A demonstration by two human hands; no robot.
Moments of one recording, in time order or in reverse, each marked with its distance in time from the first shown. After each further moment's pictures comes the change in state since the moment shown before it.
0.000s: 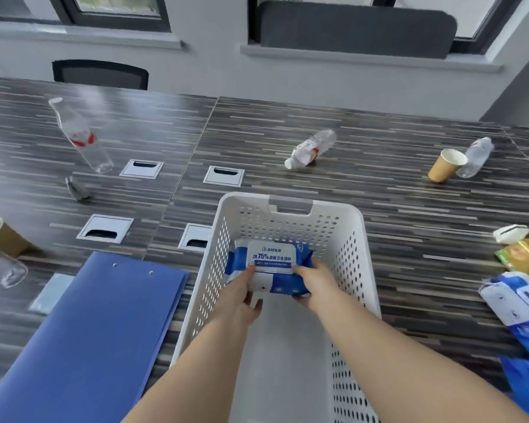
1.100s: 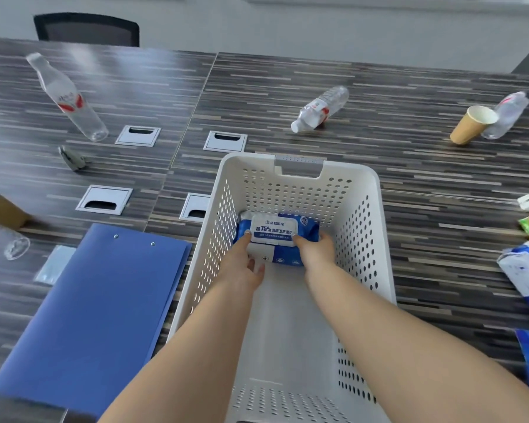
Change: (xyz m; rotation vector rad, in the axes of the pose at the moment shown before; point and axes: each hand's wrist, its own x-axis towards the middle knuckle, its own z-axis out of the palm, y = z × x) left_hand 0.009 0.008 0.001 0.012 0.030 -0.029; right_hand 0.033 0.027 0.013 -0.153 0.235 -0.159
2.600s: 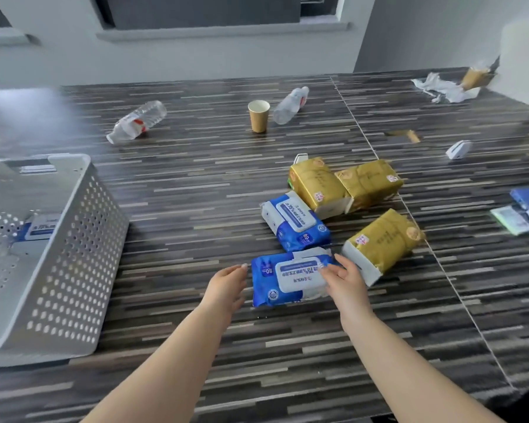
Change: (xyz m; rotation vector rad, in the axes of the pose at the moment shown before) left_hand -0.124 -0.406 0.161 0.760 -0.223 0.212; right_hand 0.010 0.089 -0.543 0.151 0.098 -0.071
